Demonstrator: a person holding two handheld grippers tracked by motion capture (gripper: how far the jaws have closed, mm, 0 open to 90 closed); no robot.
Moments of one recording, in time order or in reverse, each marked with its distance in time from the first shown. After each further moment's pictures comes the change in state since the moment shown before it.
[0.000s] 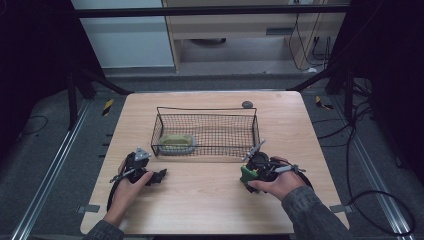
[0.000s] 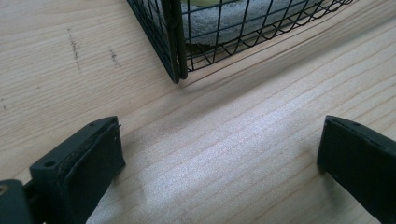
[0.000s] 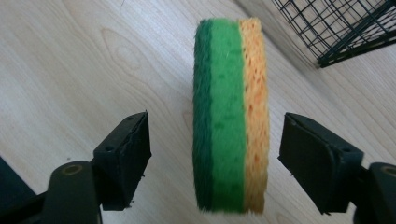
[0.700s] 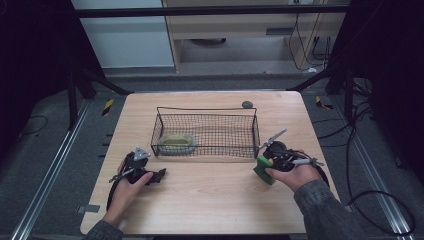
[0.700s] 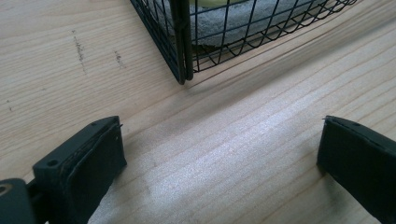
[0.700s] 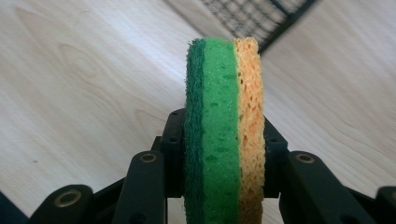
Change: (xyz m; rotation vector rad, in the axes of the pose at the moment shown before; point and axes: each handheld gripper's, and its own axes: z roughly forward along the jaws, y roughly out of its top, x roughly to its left) left arm 0.003 0.000 0.000 -0.005 -0.001 0.004; right arm -0.043 -0.015 -0.025 -0.061 -0.040 0.086
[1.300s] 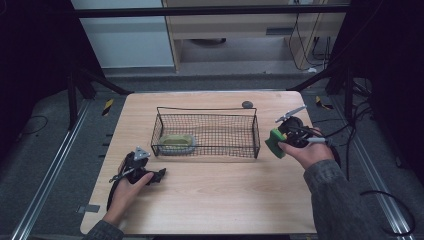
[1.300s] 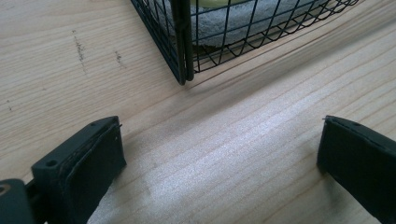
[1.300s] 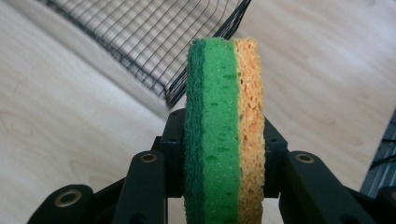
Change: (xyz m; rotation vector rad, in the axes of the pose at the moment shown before) left arm 0.000 0.000 0.000 0.000 0.003 -0.004; right arm -0.054 0.024 -0.030 -0.133 -0.116 0.076
